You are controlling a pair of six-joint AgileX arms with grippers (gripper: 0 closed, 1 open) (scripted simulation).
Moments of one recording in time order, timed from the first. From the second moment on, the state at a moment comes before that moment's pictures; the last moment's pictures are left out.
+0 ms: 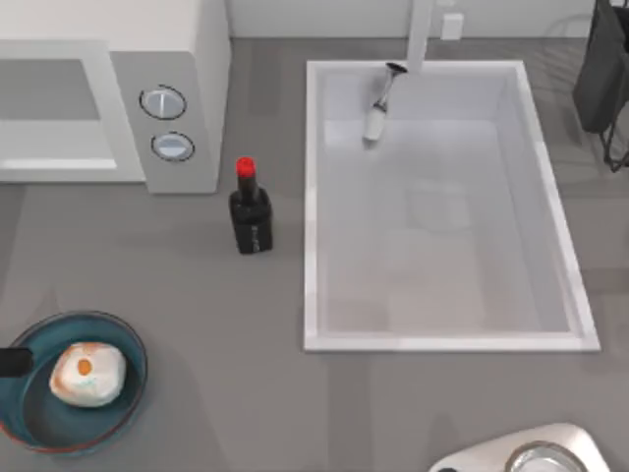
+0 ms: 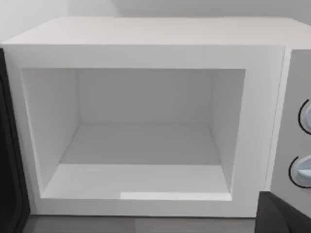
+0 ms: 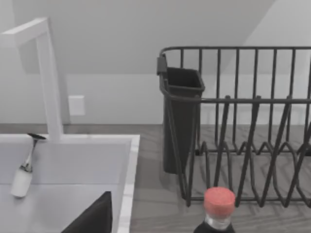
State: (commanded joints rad) left arm 0.00 0.00 0.00 0.00 0.00 0.00; right arm 0.00 0.00 0.00 0.00 0.00 0.00
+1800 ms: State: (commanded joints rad) left arm 0.32 -0.31 0.04 -0.35 0.32 0.00; right arm 0.00 0.00 0.00 0.00 0.00 0.00
